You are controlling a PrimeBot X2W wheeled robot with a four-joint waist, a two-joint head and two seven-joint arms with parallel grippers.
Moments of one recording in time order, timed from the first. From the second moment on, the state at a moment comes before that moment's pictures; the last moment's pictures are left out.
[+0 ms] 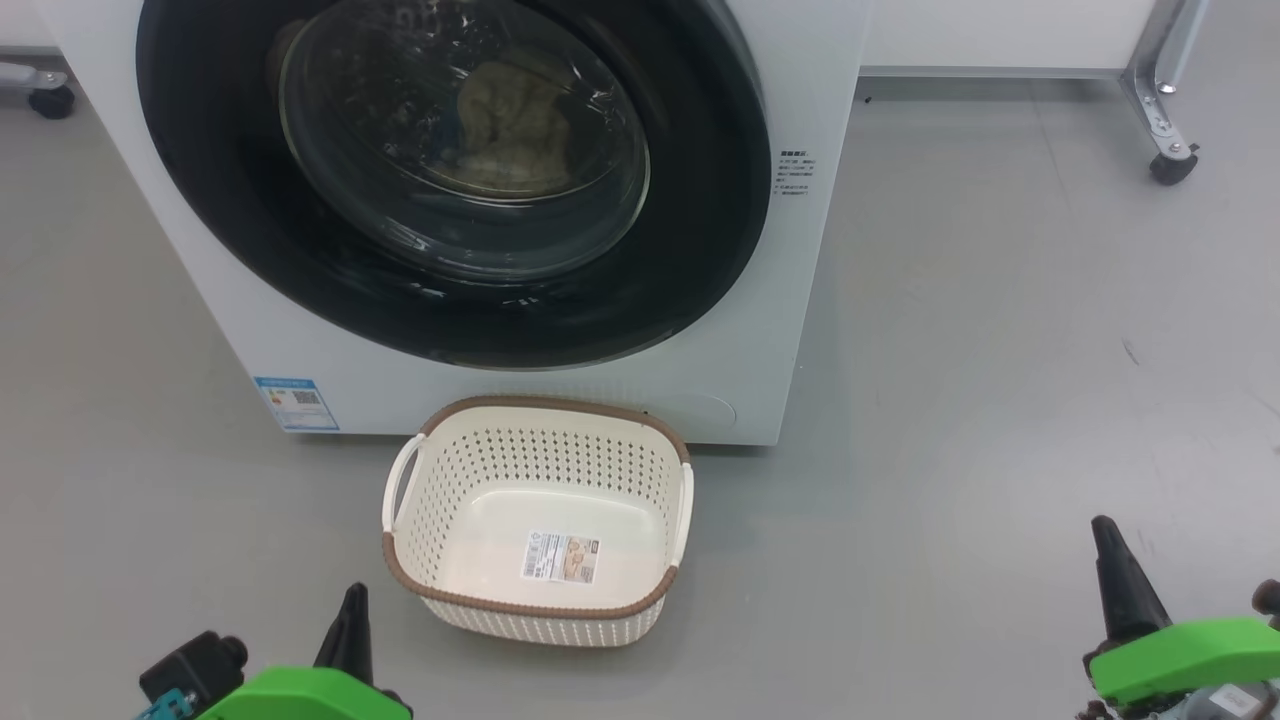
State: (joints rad) left arm -0.03 0.10 -0.20 0.30 -0.83 0.03 -0.10; right arm 0.12 -0.02 -0.14 0.11 0.77 0.13 0.00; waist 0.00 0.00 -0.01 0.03
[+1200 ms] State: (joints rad) left arm -0.05 0.08 -0.07 0.30 -1.21 -0.04 -0.01; right arm 0.03 -0.02 -0.14 0.20 1.18 0.13 0.05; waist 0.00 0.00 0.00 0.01
